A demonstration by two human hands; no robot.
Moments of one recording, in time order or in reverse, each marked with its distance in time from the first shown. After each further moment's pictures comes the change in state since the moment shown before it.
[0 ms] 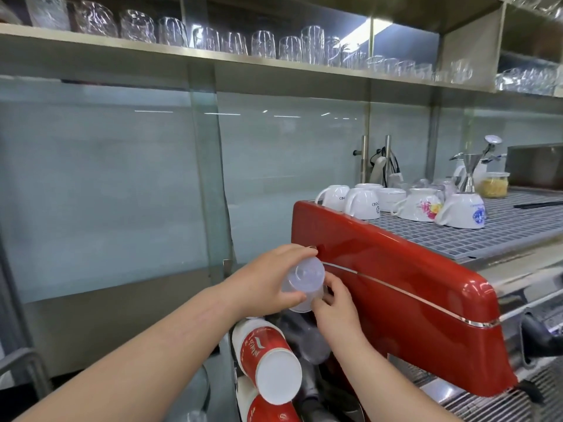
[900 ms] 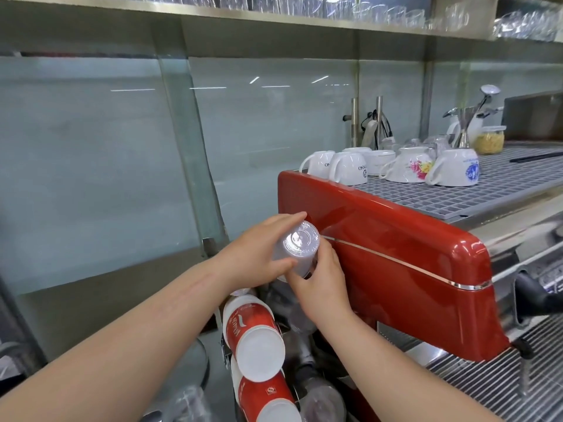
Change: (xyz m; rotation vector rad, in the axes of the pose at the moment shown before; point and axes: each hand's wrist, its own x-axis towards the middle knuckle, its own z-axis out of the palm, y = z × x) left_hand 0.021 -0.013 0.025 -0.030 0.011 -0.020; right_hand 0.001 0.006 -0.003 -0.165 0.099 -0.286
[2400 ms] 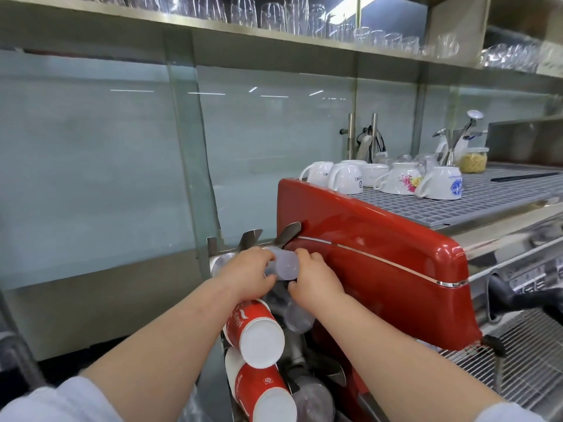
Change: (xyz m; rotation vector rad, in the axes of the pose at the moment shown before) left_hand -0.017 -0.028 0.034 0.247 -0.126 -0.404; right_hand 0.014 -0.019 -0.003 -0.745 -0.412 0.076
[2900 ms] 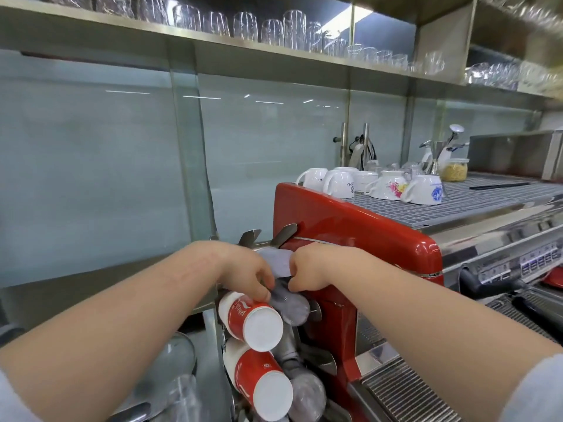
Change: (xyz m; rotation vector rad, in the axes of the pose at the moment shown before) left_hand -0.038 0.028 -0.084 0.255 -0.602 0.183; right_hand -0.033 -0.045 -0.084 -0.537 -0.418 -0.166
